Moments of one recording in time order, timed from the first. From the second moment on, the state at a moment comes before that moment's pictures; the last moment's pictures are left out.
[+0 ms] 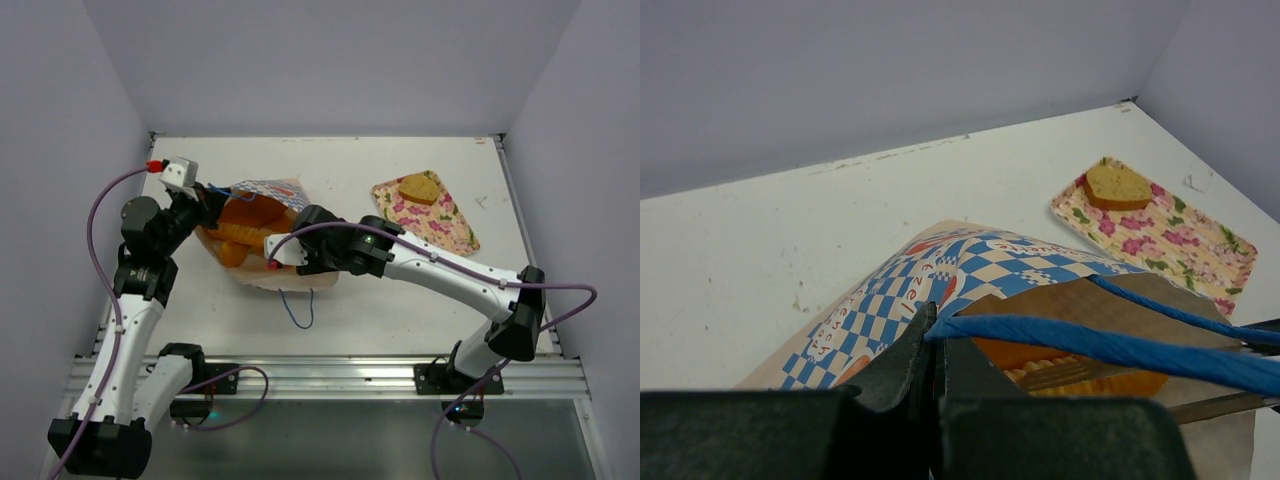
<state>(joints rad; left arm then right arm) -0.07 0.83 0.82 -0.06 0.42 -0.13 1.11 1.57 1.58 -0.97 0.30 -0.69</state>
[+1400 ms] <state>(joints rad) -0.07 0.86 0.80 -0.01 0.39 -0.14 1.10 1.55 1.67 -1.03 0.28 -0.70</state>
